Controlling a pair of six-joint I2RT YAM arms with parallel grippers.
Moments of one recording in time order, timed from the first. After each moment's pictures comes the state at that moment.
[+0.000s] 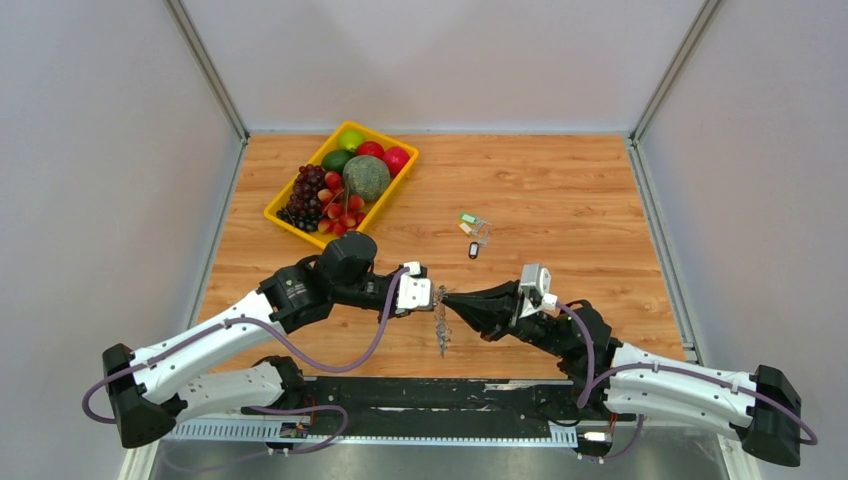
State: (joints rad) left arm -0.97 0.98 0.92 -0.46 0.52 0.51; right arm 1.15 0.66 0.30 0.72 -0.04 0.20
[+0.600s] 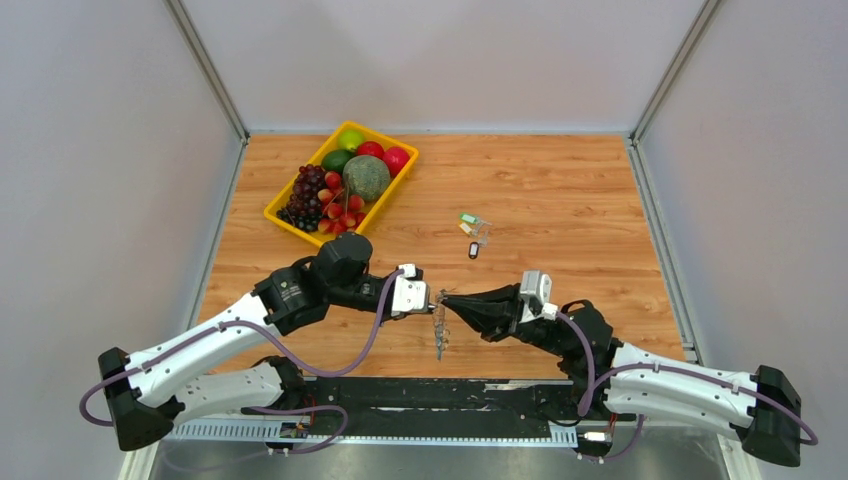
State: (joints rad) left arm -0.97 0.96 0.92 -0.46 0.57 0.51; right arm 1.15 0.66 0.30 0.75 -0.12 0.09
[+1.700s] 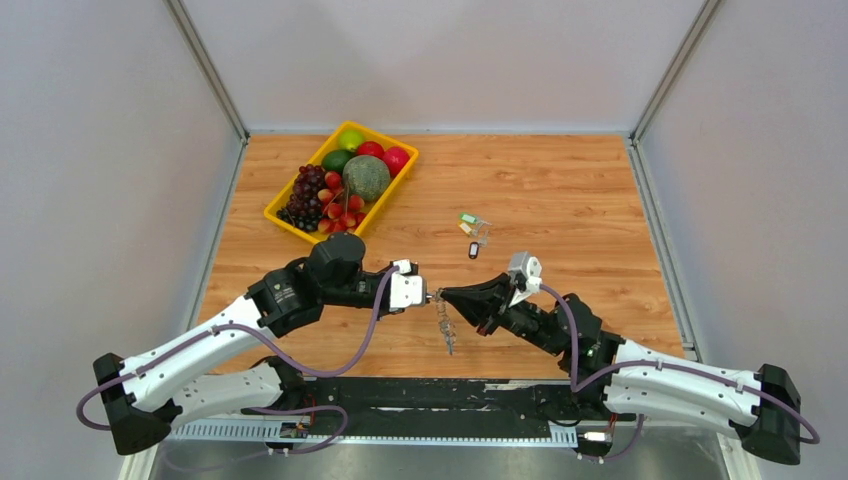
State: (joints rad) left arm -0.96 0.92 0.92 -0.45 0.48 0.51; right arm 1.16 0.66 0.36 0.52 0.07 0.26
